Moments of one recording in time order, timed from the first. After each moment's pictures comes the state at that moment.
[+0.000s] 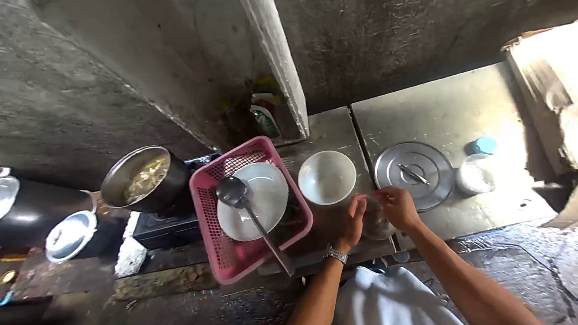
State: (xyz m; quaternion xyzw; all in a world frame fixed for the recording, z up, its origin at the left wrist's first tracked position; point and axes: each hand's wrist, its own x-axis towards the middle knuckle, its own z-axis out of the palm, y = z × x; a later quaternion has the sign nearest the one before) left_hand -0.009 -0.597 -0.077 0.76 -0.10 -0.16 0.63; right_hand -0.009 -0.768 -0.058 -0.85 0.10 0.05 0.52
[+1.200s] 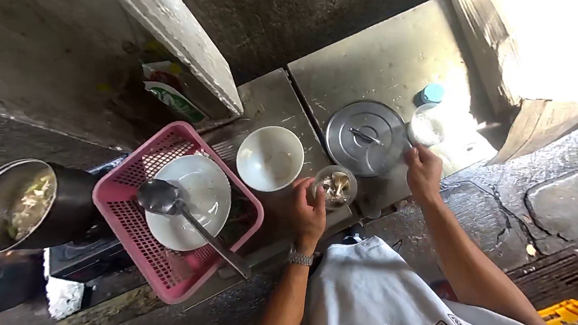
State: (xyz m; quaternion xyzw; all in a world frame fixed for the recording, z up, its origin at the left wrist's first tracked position) left_hand -0.032 -0.599 -0.088 0.86 -0.12 0.06 0.49; right_hand -0.074 -0.875 -0.072 -0.82 0.31 -0.17 0.46
